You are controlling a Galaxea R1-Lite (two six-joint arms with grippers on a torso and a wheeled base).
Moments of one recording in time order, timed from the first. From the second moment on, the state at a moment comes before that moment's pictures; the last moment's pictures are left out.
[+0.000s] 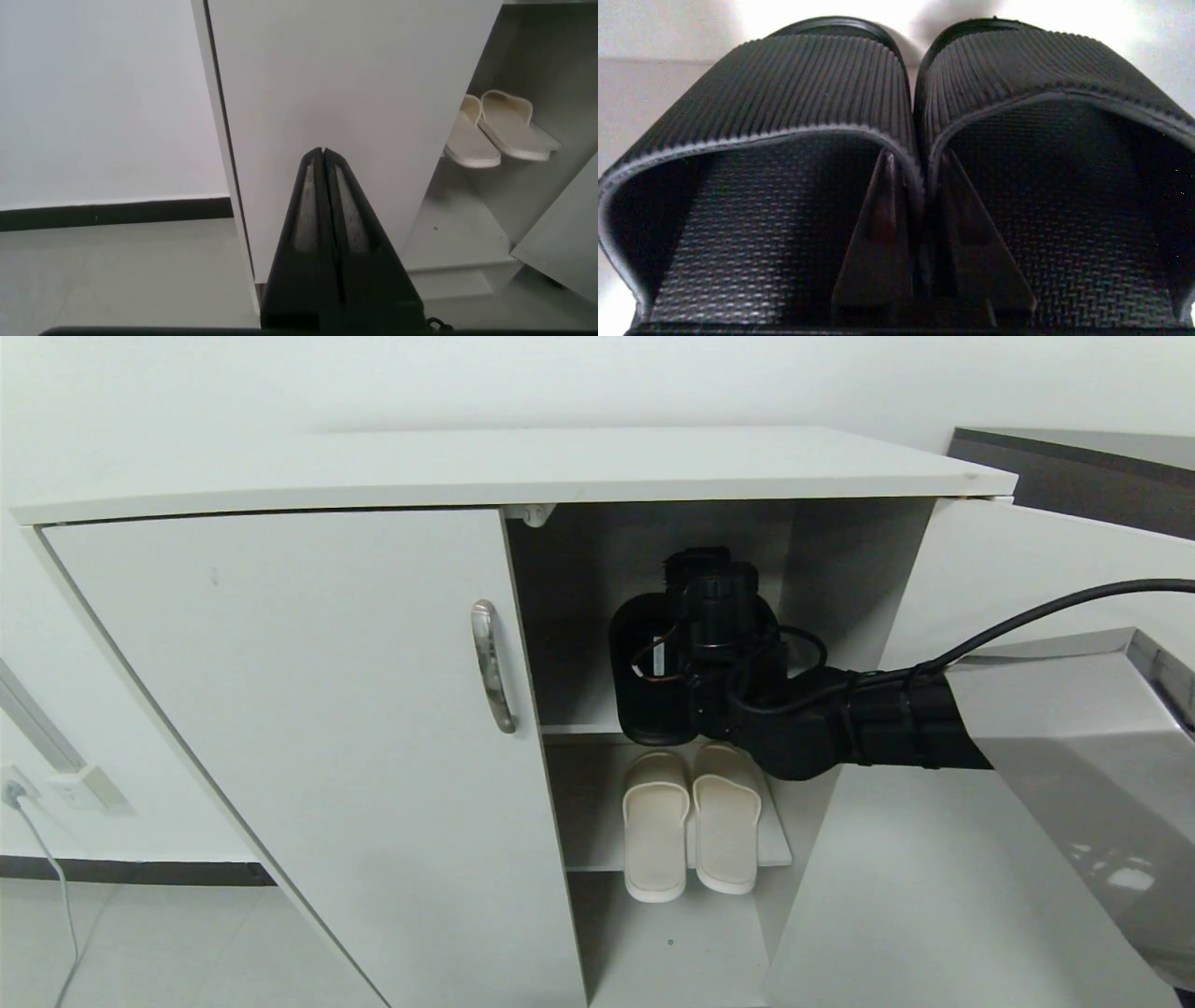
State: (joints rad) left arm 0.00 0.00 0.00 0.01 -0.02 0.00; right arm 0.73 2.27 -1.81 -0.37 -0.71 0.08
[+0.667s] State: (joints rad) left arm 0.00 0.00 0.00 0.01 -0.02 0.00; right arm 0.76 2.20 -1.67 -0.38 -0.73 0.08
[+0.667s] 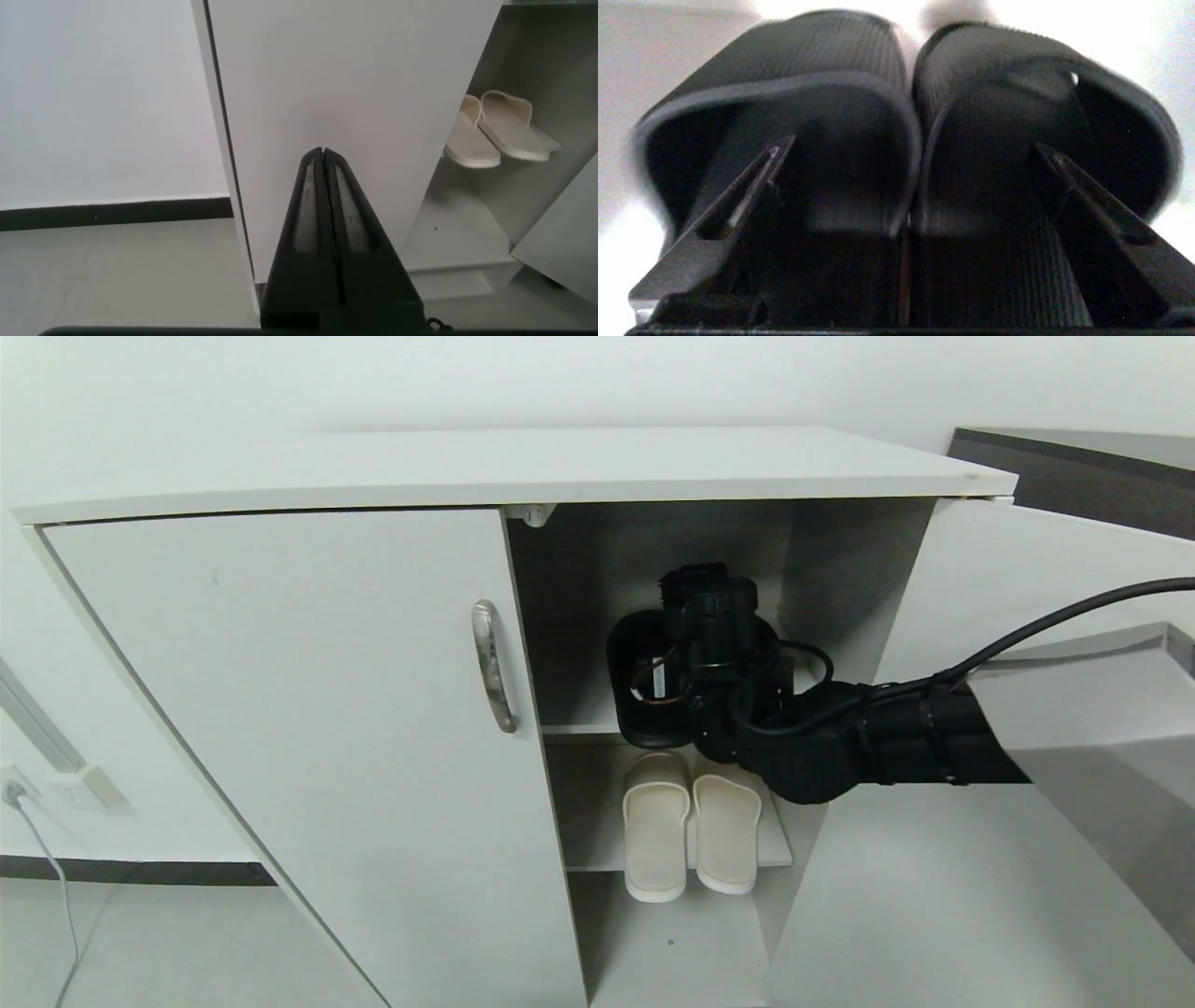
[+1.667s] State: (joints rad) left arm 0.00 0.00 0.00 0.01 -0.02 0.00; right arm 0.93 1.78 -0.96 -0.71 -0.67 0.10
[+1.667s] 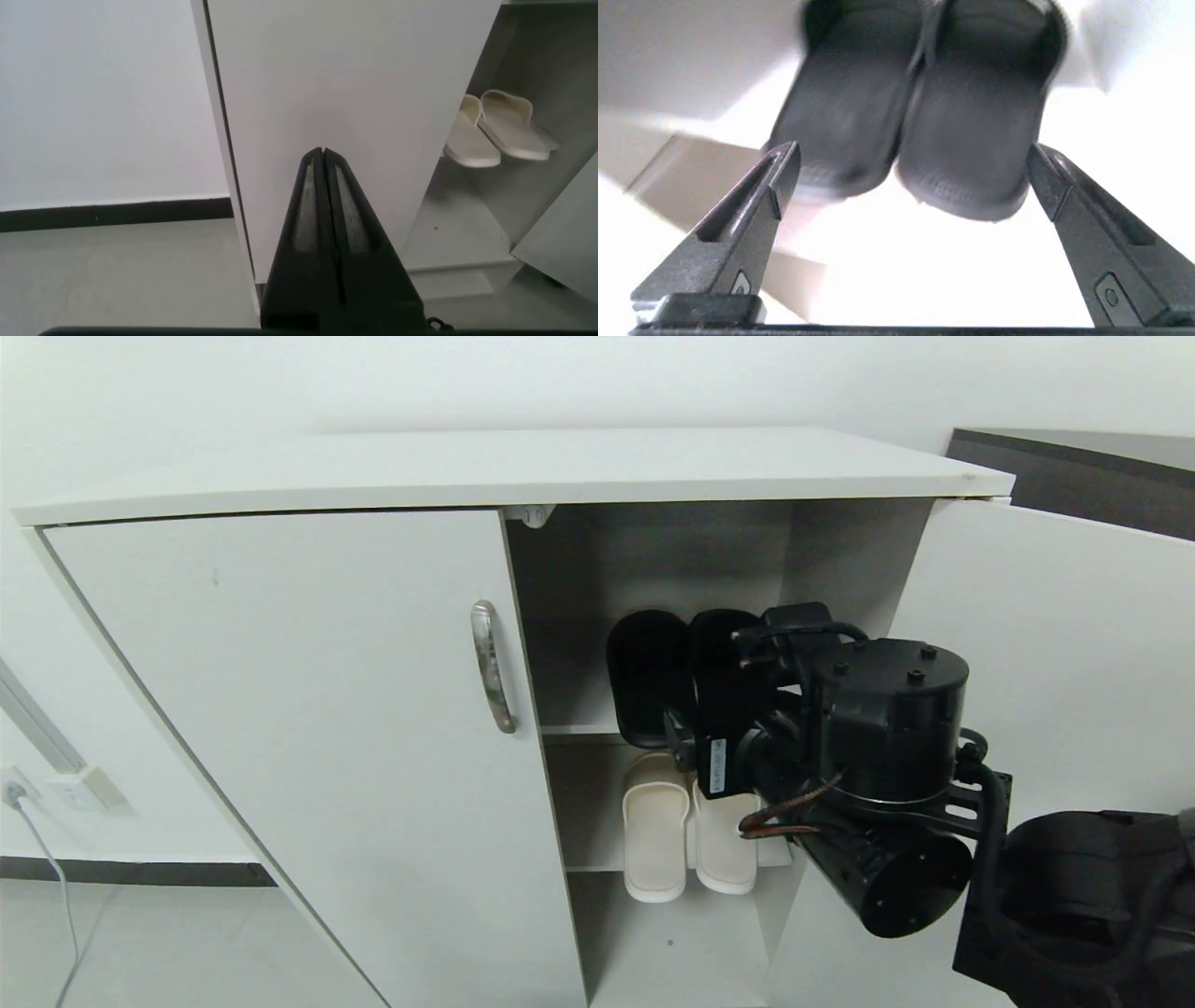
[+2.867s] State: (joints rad) left arm 0.00 0.00 0.00 0.01 -0.02 0.00; right arm 0.96 1.76 -0.92 -0.72 -0.65 0.12
